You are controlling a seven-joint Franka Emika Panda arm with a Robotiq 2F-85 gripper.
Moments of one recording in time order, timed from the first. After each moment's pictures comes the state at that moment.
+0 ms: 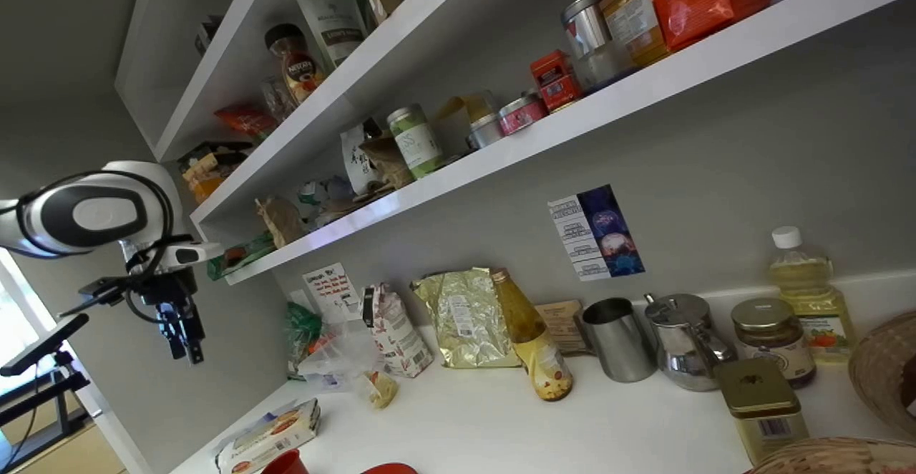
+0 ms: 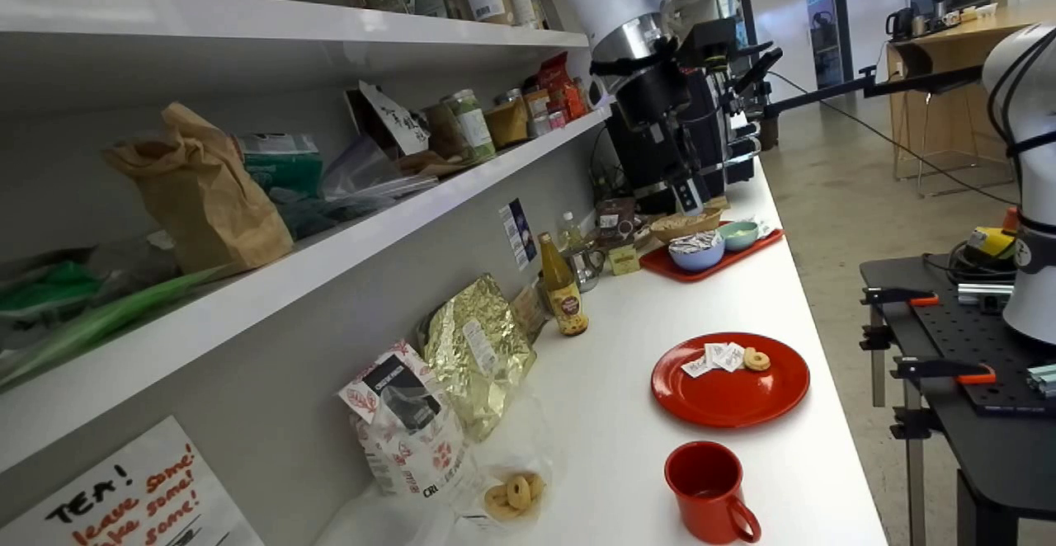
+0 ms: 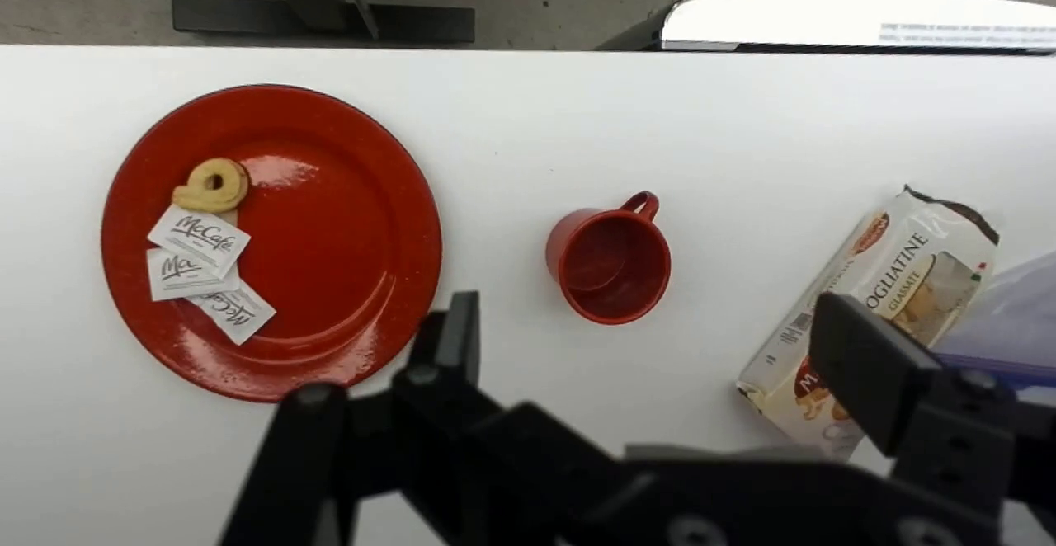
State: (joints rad) arm 0.15 -0.19 0.19 -2.16 0.25 1.84 0.23
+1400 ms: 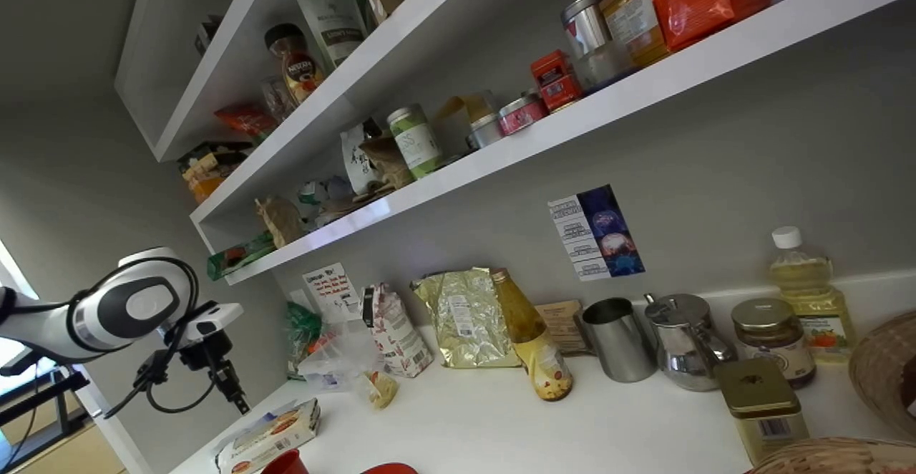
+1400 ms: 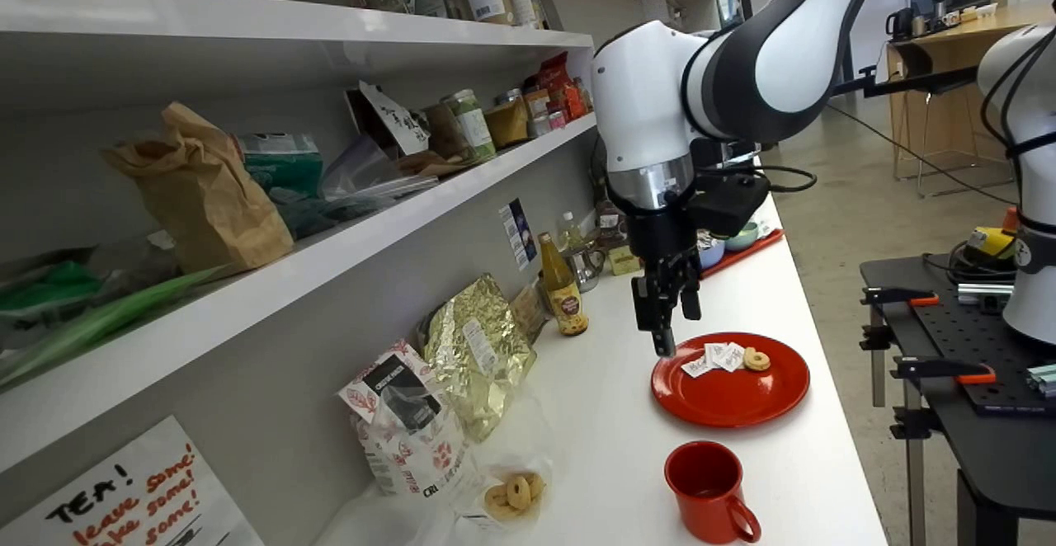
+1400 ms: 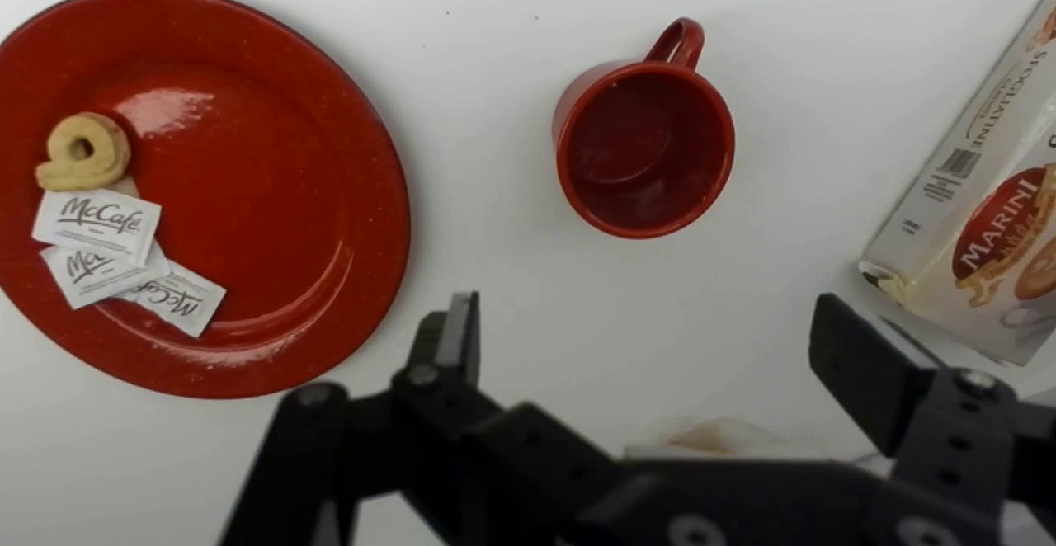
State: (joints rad) arm 0.22 0.03 0.30 -2.31 0.02 2.42 0.71
